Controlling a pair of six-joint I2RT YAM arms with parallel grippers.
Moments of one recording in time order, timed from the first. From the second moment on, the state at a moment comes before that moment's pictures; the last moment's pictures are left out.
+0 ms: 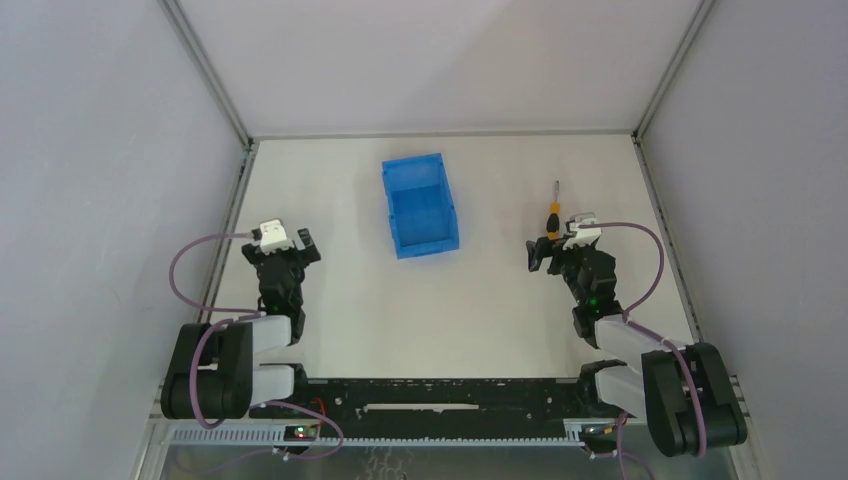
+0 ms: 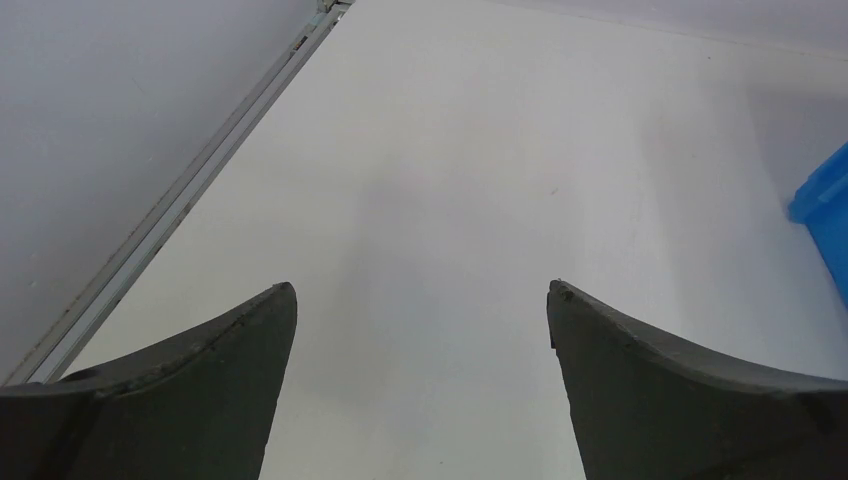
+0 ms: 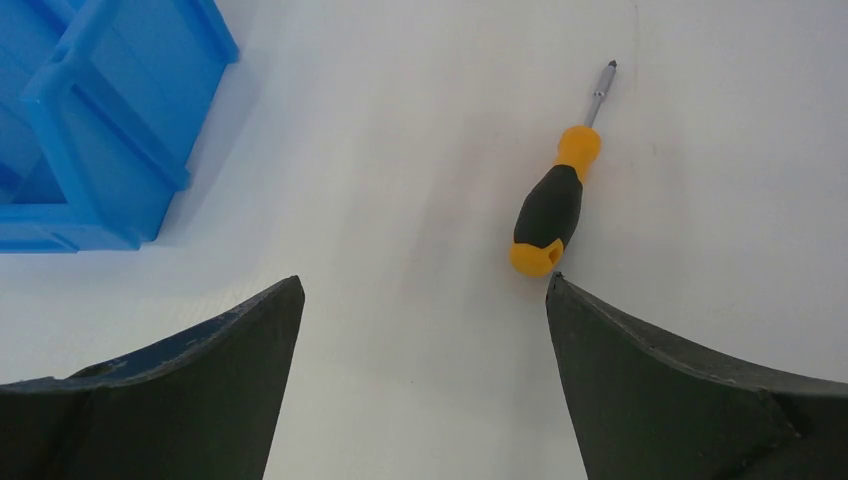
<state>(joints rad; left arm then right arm) 0.00 1.27 0.16 1.03 -0.29 -0.04 0.15 1.11 0.19 0.77 -0.09 0.08</state>
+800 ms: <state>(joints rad) 0.00 1.27 0.16 1.03 -0.29 -0.04 0.16 1.15 0.23 0.72 0.00 0.08</state>
